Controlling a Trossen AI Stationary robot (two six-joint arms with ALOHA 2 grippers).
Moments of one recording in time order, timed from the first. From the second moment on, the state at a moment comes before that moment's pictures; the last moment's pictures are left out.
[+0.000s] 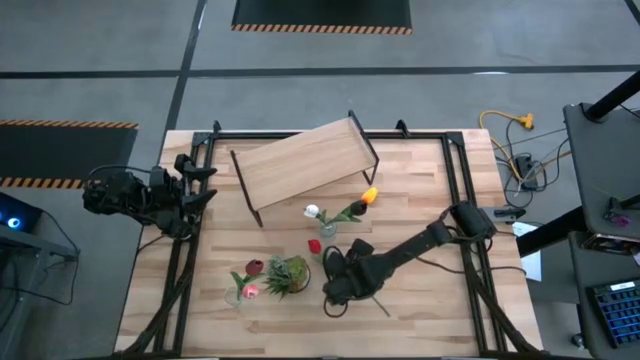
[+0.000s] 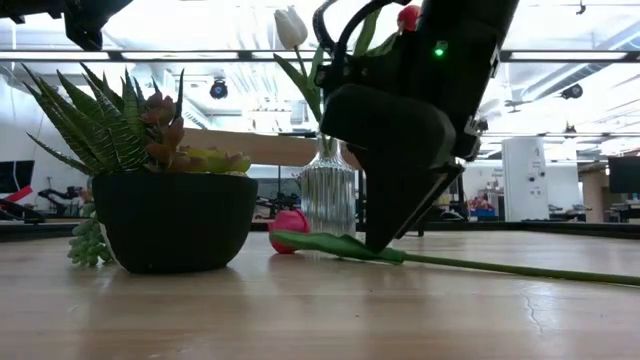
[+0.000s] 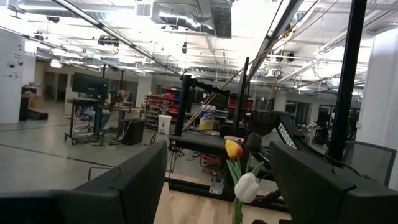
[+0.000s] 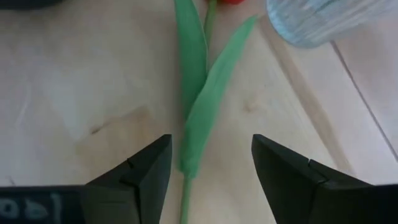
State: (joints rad) left arm -0.29 0.05 0.39 -0.03 -0.47 0.02; right arm 0.43 2.14 1.53 -0.80 0.41 0.94
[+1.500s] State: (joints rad) left arm -0.29 0.05 0.39 -0.03 -0.47 0.02; right arm 0.52 2.06 1.52 -0.84 0.38 0.90
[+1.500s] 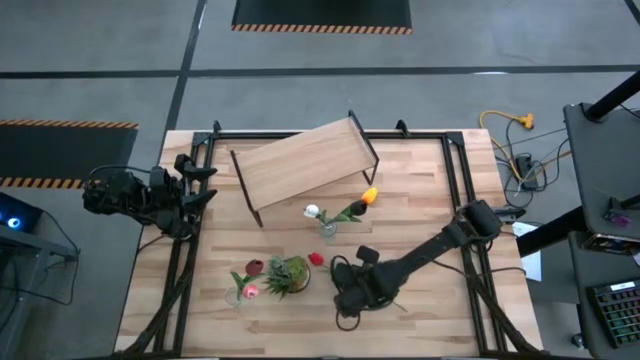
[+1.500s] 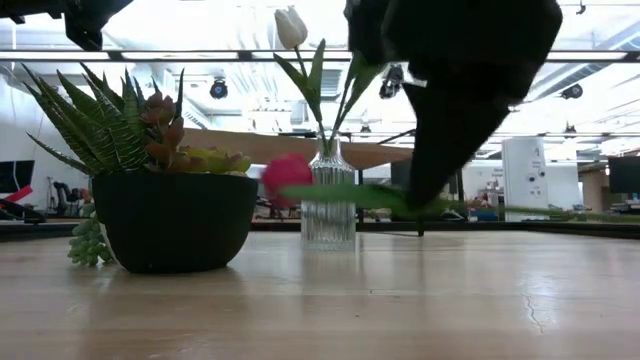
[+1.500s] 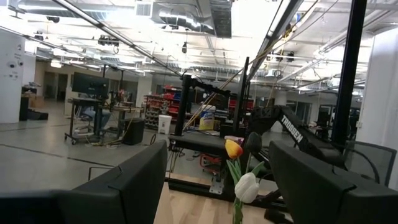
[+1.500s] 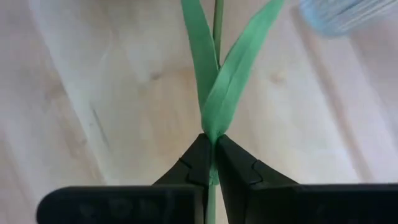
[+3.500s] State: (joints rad) left arm -0.29 0.10 0.39 -0.03 -0.16 0.03; right arm 0.48 1.82 1.43 0.38 0.63 -0.17
